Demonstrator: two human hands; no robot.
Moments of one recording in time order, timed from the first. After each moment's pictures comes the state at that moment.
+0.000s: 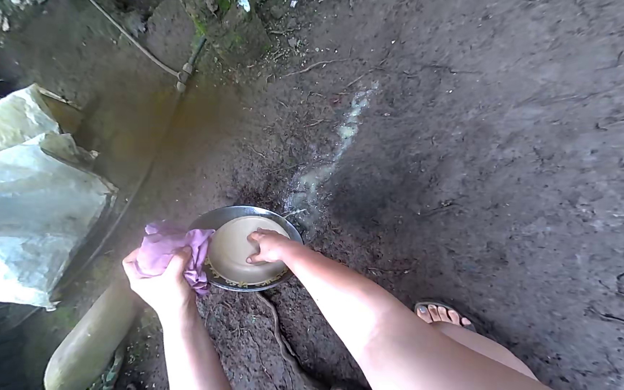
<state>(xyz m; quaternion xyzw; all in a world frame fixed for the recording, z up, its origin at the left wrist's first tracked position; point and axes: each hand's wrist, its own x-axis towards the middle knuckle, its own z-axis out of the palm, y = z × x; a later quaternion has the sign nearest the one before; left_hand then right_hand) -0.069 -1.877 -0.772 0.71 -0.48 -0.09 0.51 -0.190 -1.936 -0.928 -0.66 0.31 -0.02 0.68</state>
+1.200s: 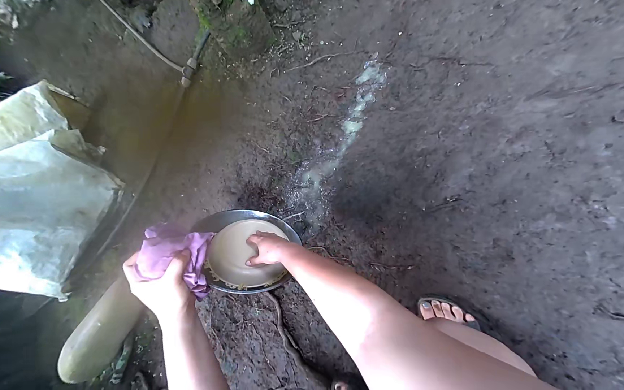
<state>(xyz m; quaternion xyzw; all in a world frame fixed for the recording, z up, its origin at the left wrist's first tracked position) -0.059 -1.859 -0.766 0.72 -0.47 -0.08 0.50 -0.181 -1.921 -0.919 -0.68 0.29 -0.01 0.68</state>
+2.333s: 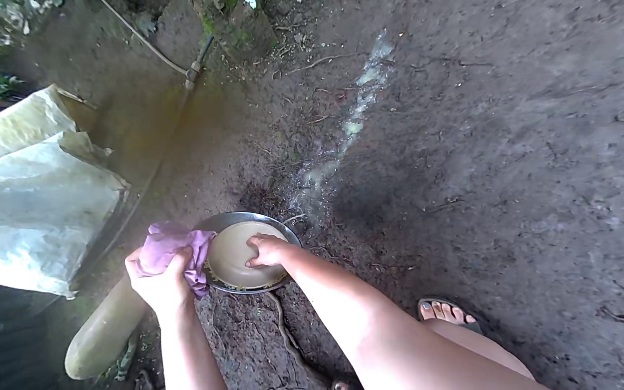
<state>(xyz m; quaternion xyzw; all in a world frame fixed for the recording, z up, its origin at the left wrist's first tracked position) -0.070 -1.863 -0.756 0.74 -0.47 -0.07 0.48 -0.182 -1.917 -0.919 -0.67 0.28 -0.02 0.69</state>
